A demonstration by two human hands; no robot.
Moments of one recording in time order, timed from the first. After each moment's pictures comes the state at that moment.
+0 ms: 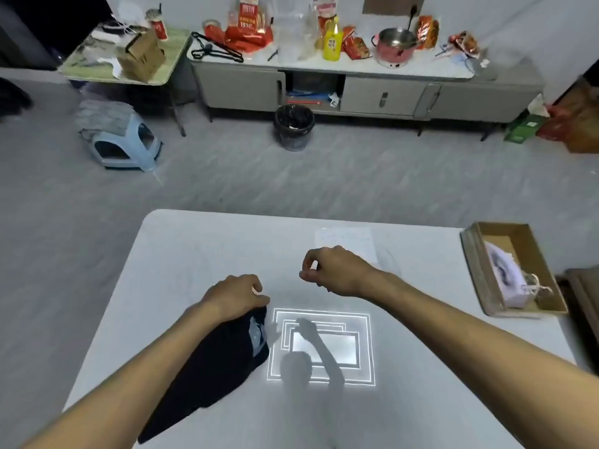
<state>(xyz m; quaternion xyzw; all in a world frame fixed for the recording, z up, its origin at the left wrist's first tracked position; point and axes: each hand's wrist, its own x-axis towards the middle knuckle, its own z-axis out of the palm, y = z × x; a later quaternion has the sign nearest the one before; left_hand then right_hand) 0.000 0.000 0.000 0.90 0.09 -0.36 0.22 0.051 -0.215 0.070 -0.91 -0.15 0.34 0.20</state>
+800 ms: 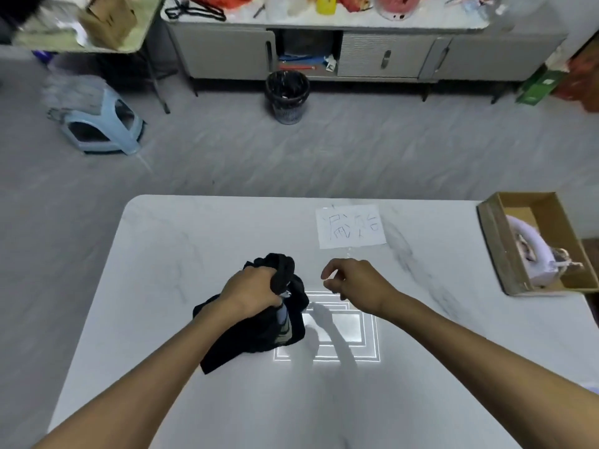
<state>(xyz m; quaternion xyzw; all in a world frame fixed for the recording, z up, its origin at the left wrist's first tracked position) 0.026 -0.027 -0.046 0.92 0.03 -0.33 0.22 0.043 -0.248 -0.023 -0.88 -0.05 0.33 0.35</state>
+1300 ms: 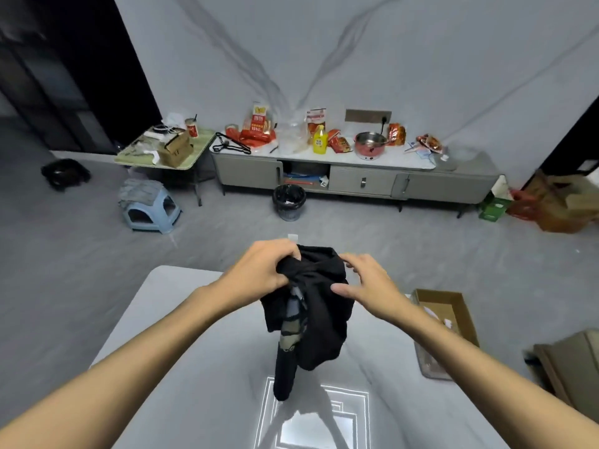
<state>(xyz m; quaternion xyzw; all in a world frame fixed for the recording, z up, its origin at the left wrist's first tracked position) -0.004 -0.207 0.284 0.93 -0.18 0.03 0.32 0.030 -0.446 0.244 -0.91 -0.16 0.15 0.36</state>
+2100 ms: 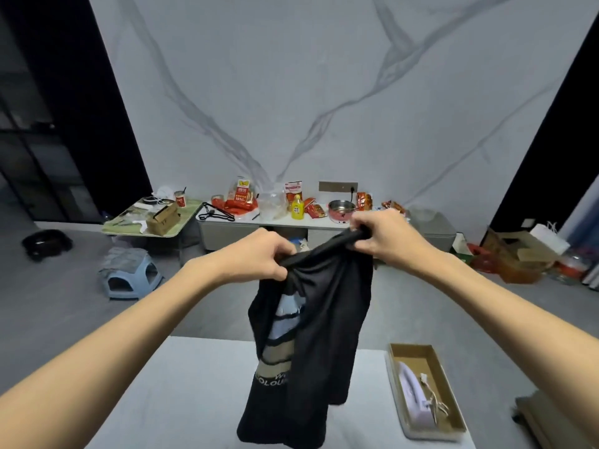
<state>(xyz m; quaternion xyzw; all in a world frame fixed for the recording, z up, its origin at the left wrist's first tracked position) 0.008 -0.251 0.454 0.94 -0.24 -0.04 0.25 0.044 -0.510 0.469 -0.92 -0.30 -0.16 0.19</state>
